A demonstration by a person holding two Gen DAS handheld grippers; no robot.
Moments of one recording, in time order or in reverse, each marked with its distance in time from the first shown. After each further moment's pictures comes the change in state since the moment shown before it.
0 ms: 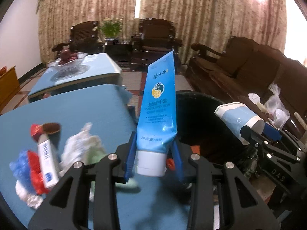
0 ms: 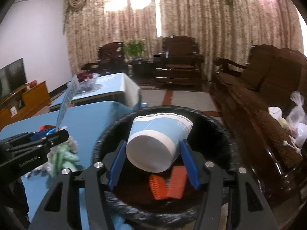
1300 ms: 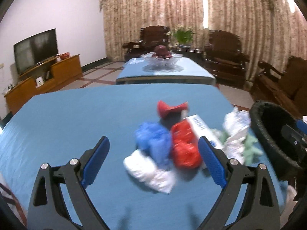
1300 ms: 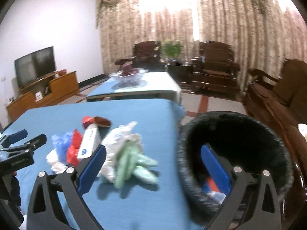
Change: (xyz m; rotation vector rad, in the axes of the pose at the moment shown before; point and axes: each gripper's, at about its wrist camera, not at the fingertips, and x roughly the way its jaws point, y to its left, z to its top) left arm -0.125 0.191 -0.068 -0.201 -0.069 0.483; right arm -0.001 0.188 -0.019 -0.152 -0.015 0.255
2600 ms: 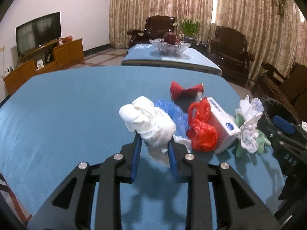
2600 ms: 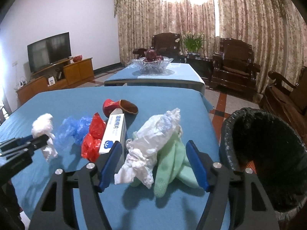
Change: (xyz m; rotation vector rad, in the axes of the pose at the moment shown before) left arm 0.011 0.031 -0.035 -0.076 0.075 -0.023; right arm 0.047 0.047 -0.014 -0.079 0.070 0.074
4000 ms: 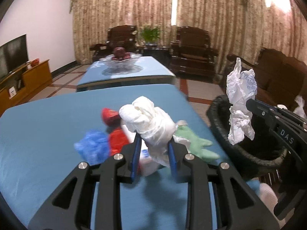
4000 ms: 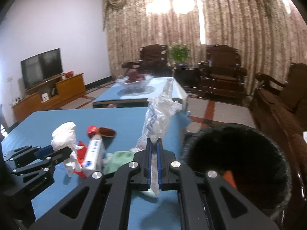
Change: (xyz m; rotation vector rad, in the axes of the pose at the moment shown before) left arm -0.010 -0.119 0.035 0.184 -0.054 -0.222; right arm -0.070 -0.086 0.031 0.091 -0.092 -0.079
